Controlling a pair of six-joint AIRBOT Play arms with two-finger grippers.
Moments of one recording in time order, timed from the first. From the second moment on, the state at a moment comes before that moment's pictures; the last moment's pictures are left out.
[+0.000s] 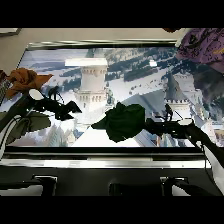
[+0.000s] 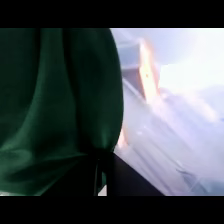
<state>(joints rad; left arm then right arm) -0.07 -1.51 1.09 0.94 -1.10 -1.63 -0.07 -1.31 0.60 -0.55 0.85 1.15</state>
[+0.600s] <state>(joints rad) -0.24 -1.60 0.98 0.72 -0.97 -1.45 -0.07 -1.30 0.60 -0.55 0.94 1.18</state>
